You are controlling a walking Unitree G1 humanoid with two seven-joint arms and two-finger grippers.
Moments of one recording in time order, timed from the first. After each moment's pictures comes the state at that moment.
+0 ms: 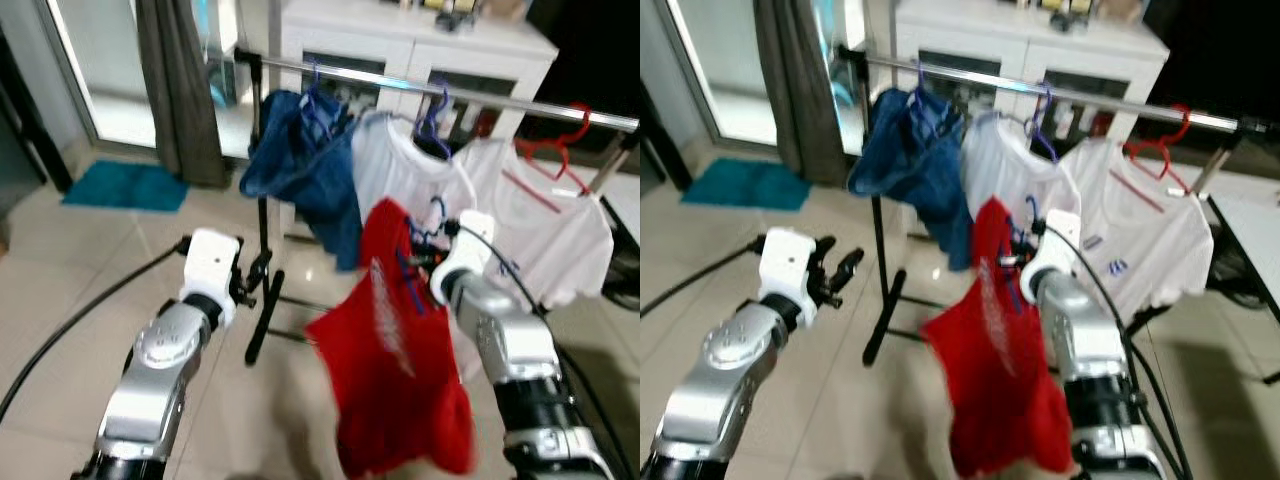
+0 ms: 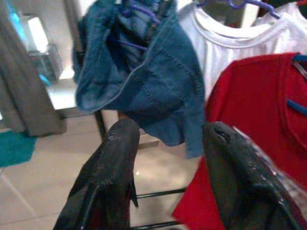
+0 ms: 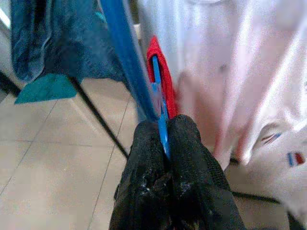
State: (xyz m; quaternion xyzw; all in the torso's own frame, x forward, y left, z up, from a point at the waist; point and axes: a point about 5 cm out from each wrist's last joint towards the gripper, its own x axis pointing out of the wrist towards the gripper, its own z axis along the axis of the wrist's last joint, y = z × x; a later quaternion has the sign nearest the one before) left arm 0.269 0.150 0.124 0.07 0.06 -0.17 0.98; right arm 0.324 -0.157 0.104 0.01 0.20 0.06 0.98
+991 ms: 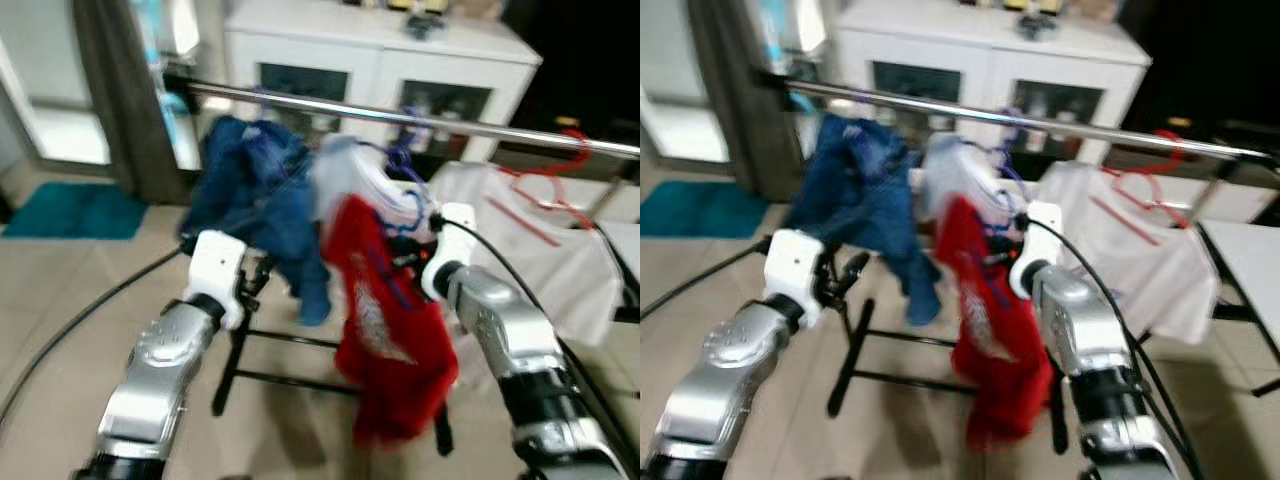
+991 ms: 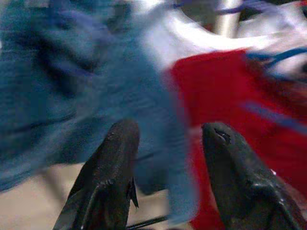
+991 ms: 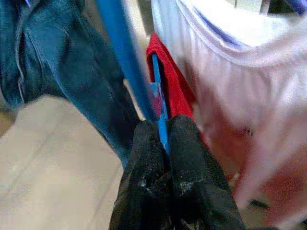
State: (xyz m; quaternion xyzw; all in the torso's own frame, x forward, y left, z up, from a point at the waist) left arm 0.266 0.133 0.120 0.06 0.08 -0.21 0.97; right arm 0.317 -0.146 0.105 0.00 0.20 0.21 0.96
